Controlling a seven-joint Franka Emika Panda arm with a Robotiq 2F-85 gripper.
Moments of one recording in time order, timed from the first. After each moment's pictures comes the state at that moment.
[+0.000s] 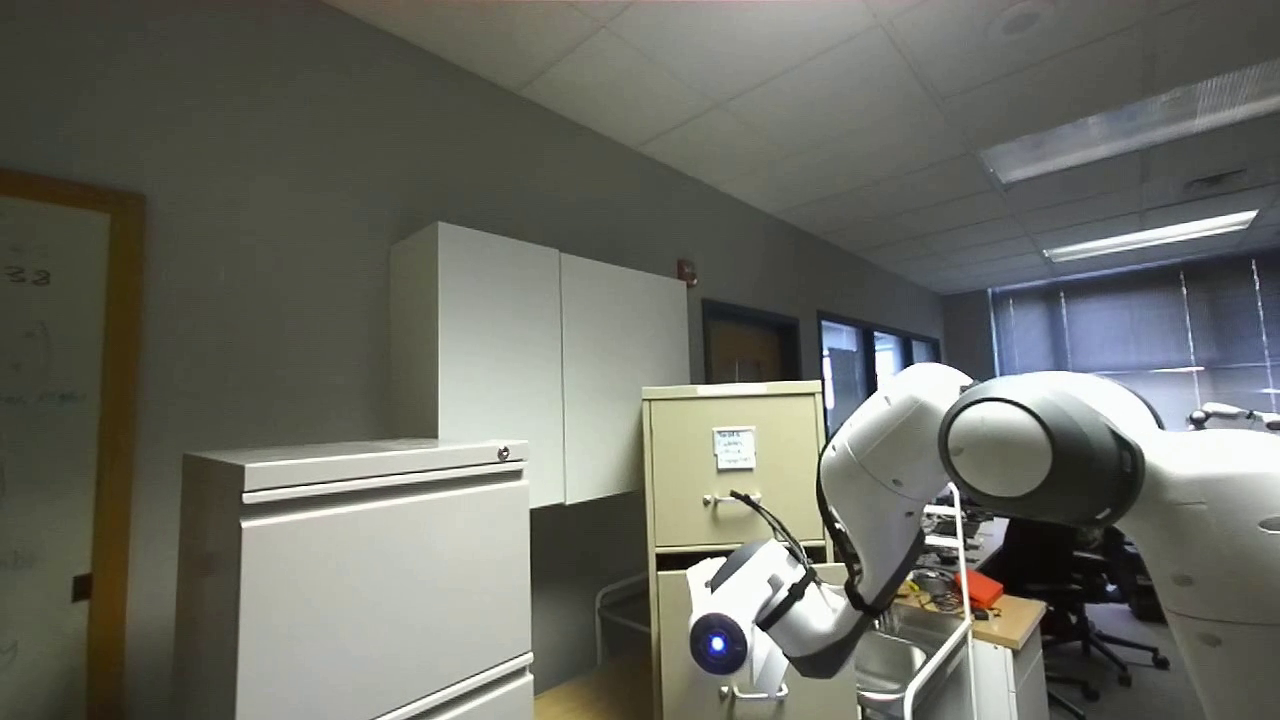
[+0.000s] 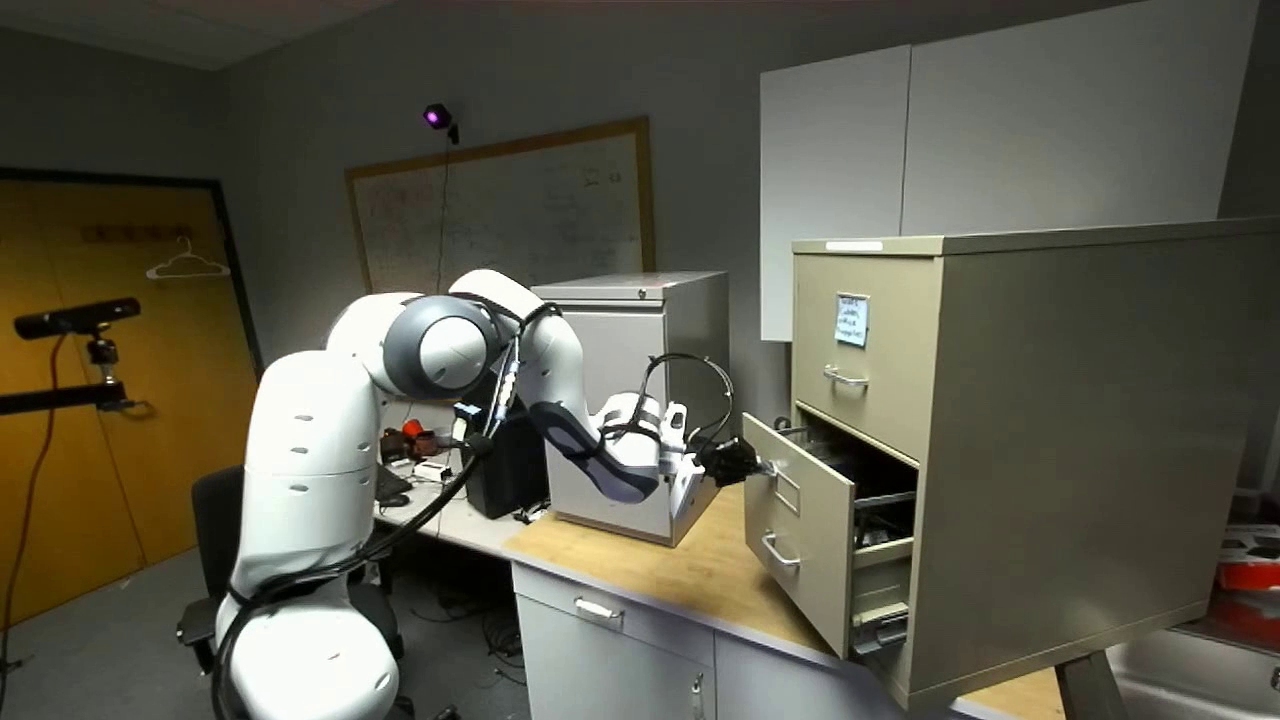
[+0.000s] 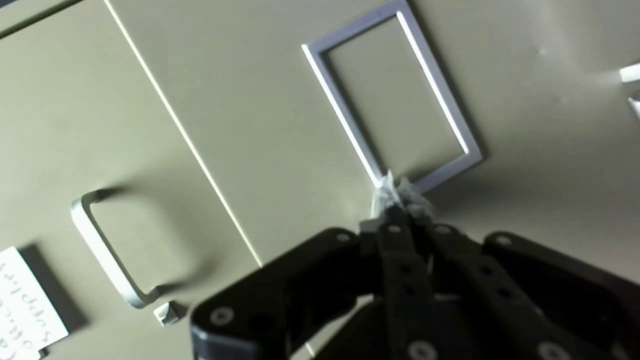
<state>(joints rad) -0.11 0.23 -0.06 -2.06 -1.99 2.32 1.27</state>
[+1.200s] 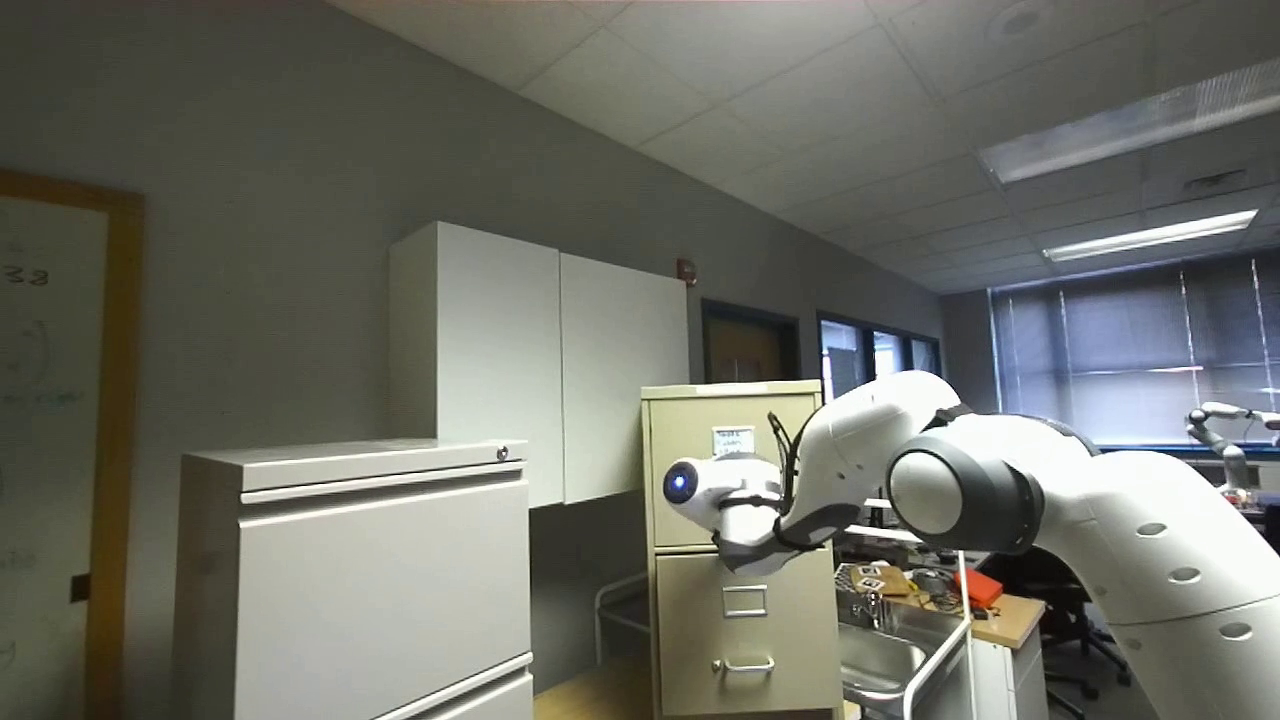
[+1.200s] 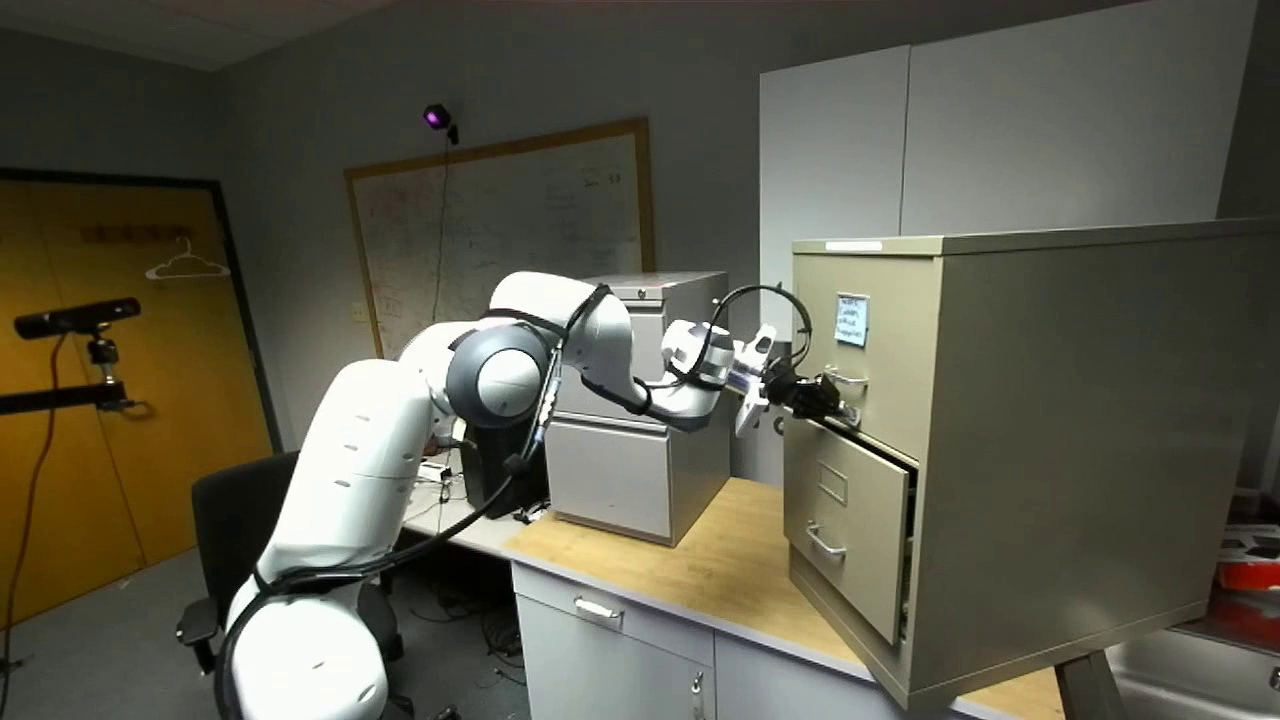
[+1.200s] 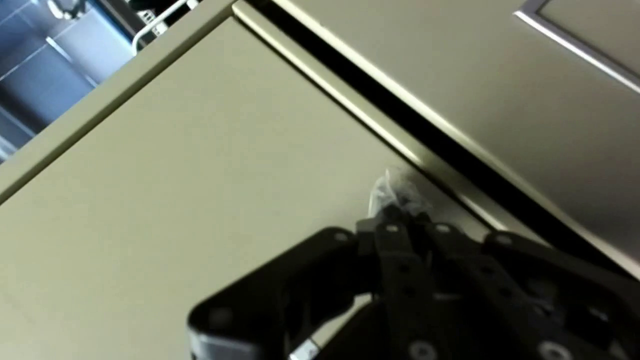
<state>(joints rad) -0.23 0.45 -0.07 -1.46 -1.29 2.26 0.85</state>
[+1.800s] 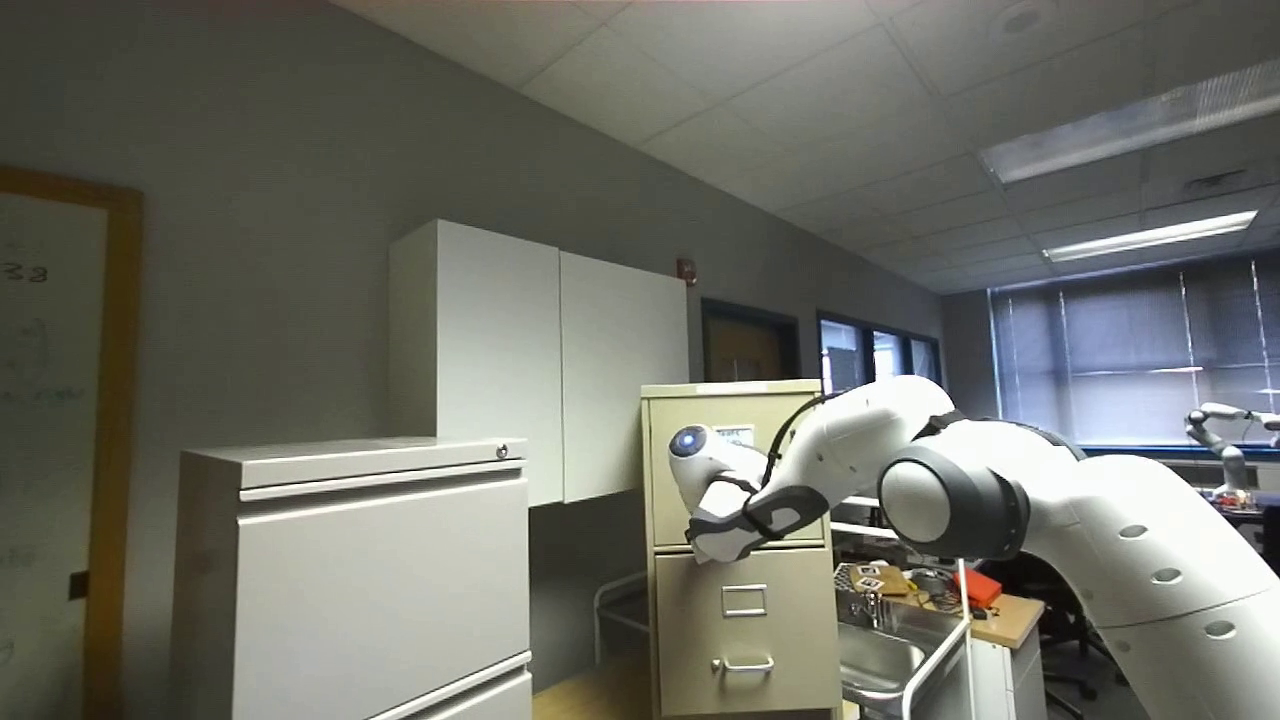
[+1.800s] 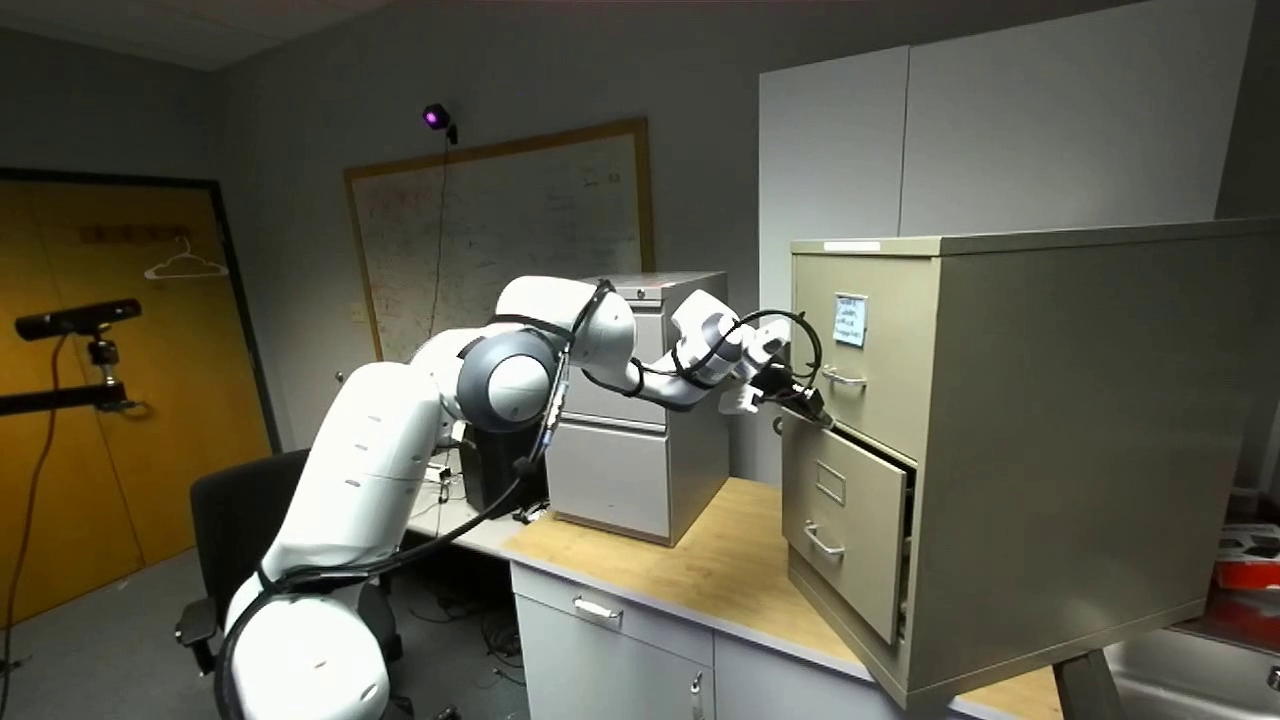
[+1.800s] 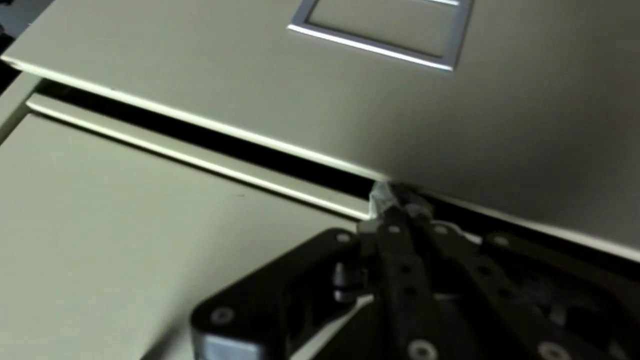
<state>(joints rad) -0.21 0.49 -0.10 -1.39 -0.80 2.39 0.78</state>
